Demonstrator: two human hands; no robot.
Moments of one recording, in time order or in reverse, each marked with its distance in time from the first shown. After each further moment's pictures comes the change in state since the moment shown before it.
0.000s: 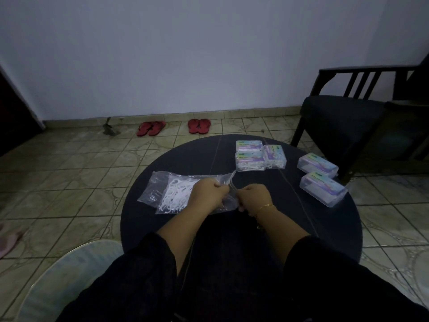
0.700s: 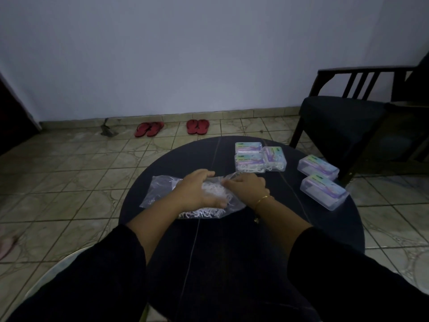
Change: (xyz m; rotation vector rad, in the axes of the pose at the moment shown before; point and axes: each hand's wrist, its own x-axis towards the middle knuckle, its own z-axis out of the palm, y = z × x) left_hand 0.019 -0.025 -0.043 0.250 -0.220 0.269; right_hand 0.007 -0.022 -0.003 -0.273 0.001 -0.172
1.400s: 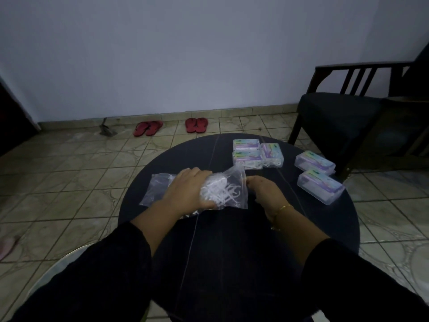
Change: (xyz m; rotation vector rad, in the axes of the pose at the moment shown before) left_hand -0.004 -0.008 0.009 0.470 0.191 0.223; right_hand -0.014 0.036 -0.015 0.478 -0.030 -0.007
